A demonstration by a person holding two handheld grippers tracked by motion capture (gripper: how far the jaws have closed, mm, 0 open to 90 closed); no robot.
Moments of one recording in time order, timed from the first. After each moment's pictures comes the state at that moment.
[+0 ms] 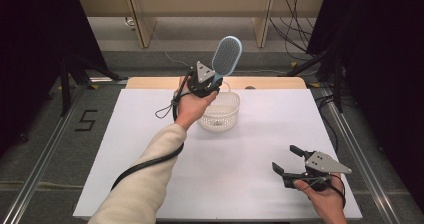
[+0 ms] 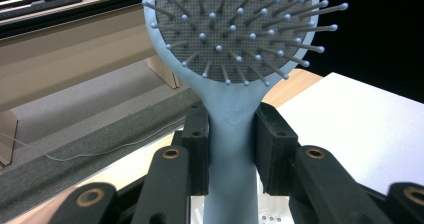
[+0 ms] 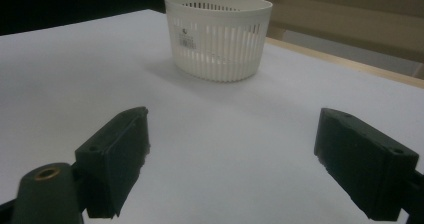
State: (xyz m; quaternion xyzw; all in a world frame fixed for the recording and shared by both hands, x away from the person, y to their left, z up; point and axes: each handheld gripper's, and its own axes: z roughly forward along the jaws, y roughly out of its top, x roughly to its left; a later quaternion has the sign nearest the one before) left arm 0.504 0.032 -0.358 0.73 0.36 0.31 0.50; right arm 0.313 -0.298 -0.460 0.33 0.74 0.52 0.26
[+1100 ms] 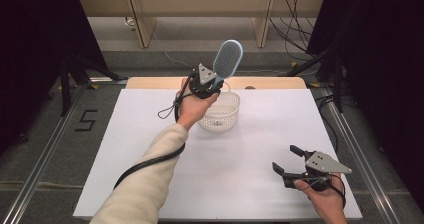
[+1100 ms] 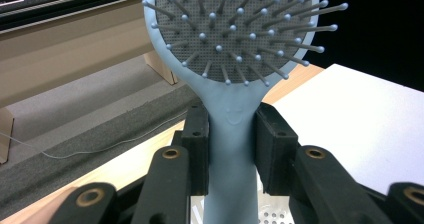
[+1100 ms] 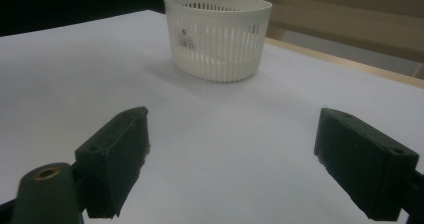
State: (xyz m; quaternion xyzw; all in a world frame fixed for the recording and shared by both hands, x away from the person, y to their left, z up) left arm 0.512 0.029 -0.372 0.73 0.35 0.30 0.50; right arm 0.313 -0.298 -0.461 0.33 0.74 0.52 0.26
